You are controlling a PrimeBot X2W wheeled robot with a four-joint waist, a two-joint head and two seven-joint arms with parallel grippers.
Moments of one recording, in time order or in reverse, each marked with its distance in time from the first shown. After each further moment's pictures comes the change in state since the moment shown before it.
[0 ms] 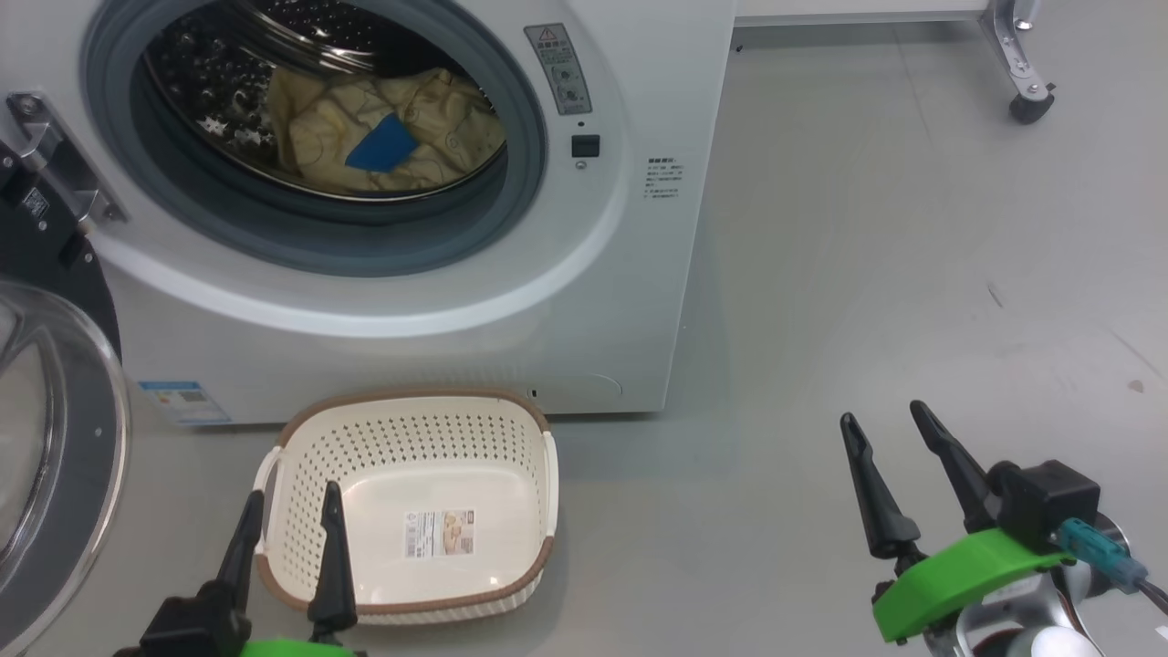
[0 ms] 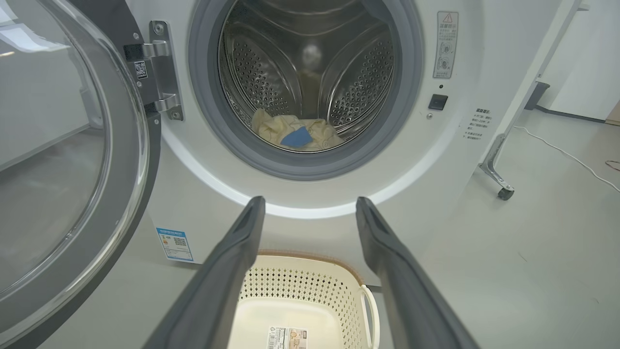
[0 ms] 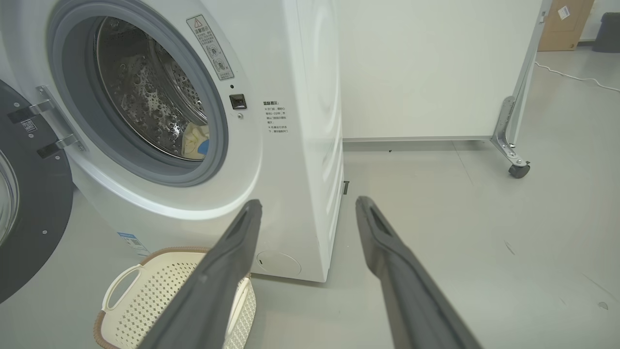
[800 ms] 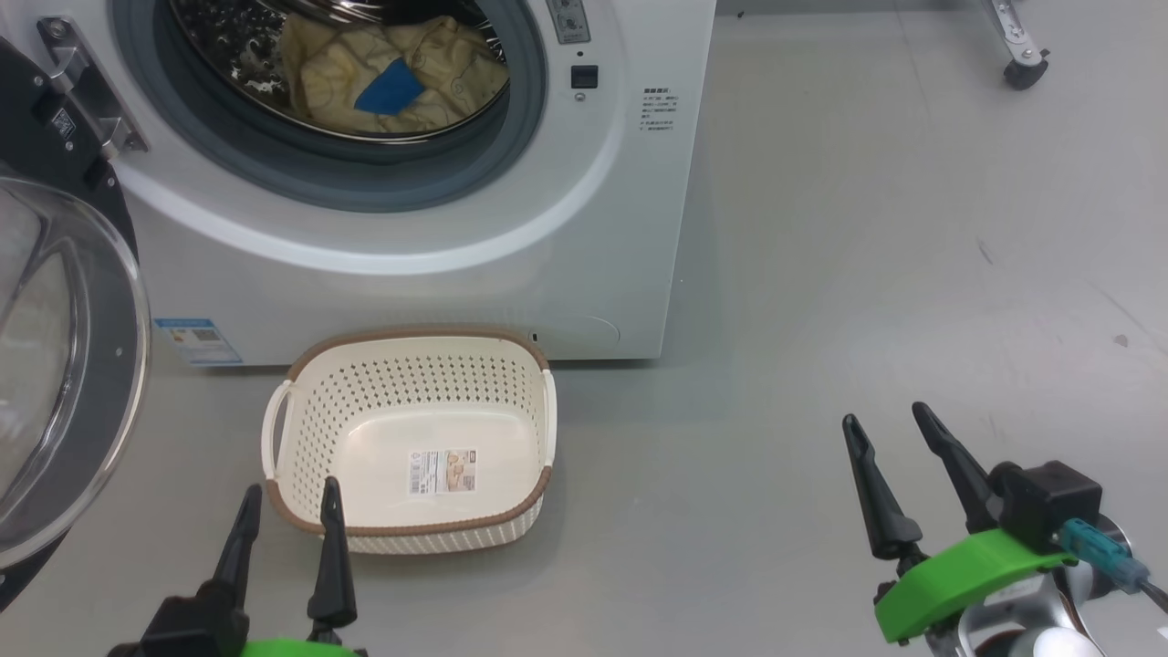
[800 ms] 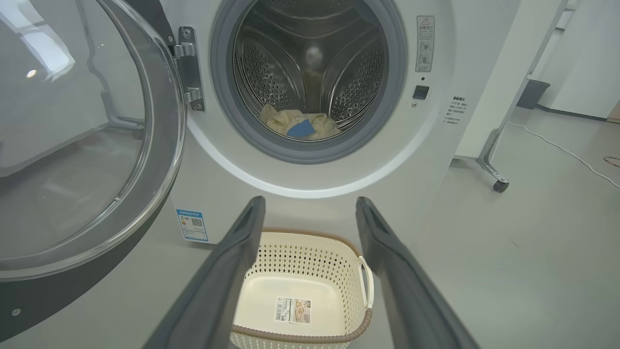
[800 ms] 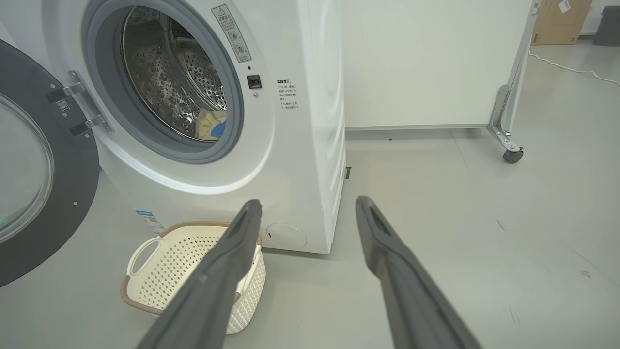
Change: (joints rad) left arm 0.002 -0.003 0.008 -0.013 0.018 -0.001 0.000; right arm 0.002 0.000 -0.004 0.001 0.001 0.000 0.003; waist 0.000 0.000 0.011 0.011
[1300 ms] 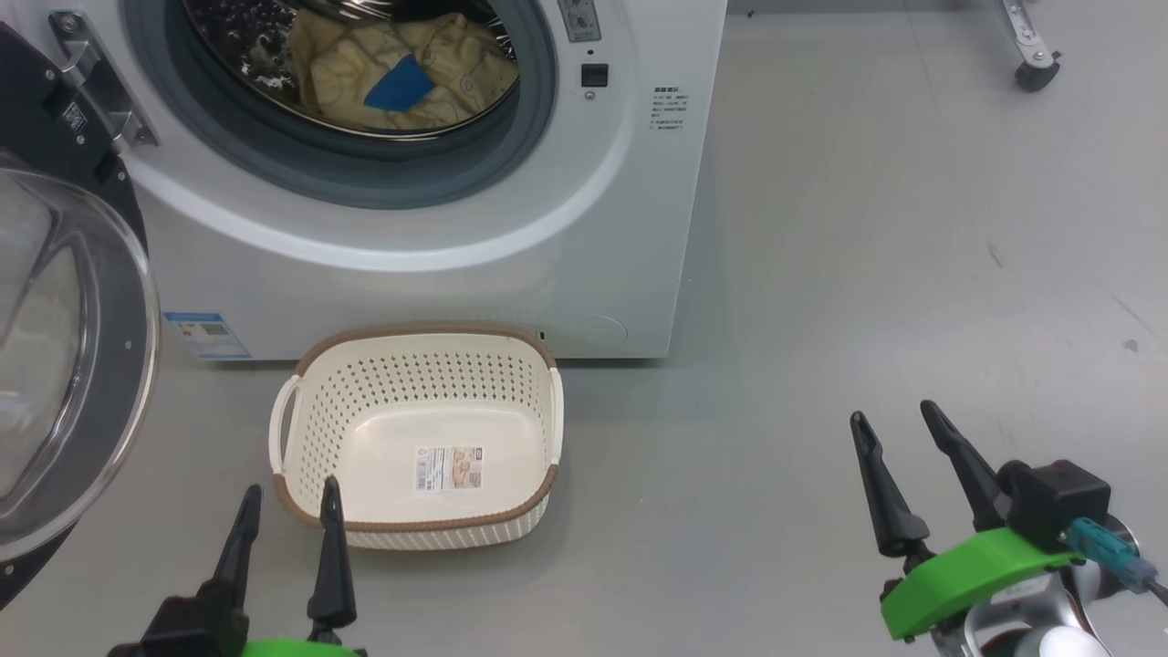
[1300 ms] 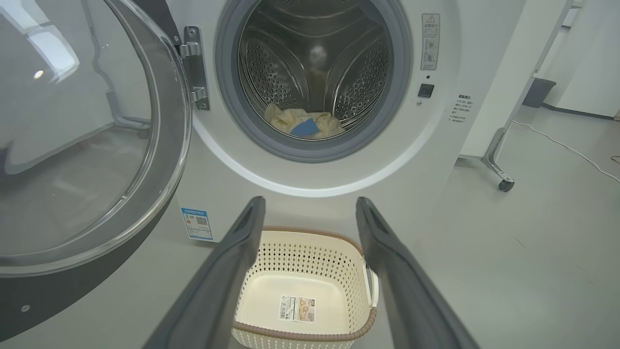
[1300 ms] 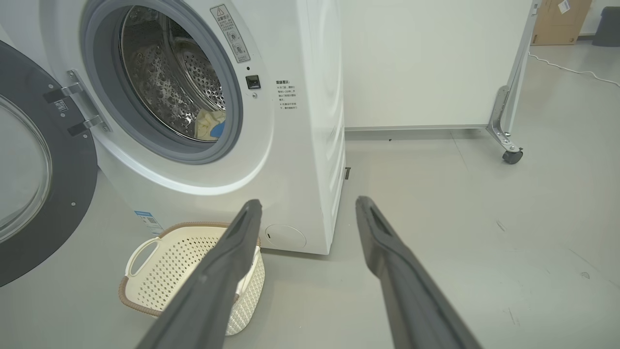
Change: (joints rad) left arm 0.000 -0.001 0.001 0.004 0.009 0.000 0.000; right arm 0.000 0.000 -0.012 0.001 0.000 0.000 -0.002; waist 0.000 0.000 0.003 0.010
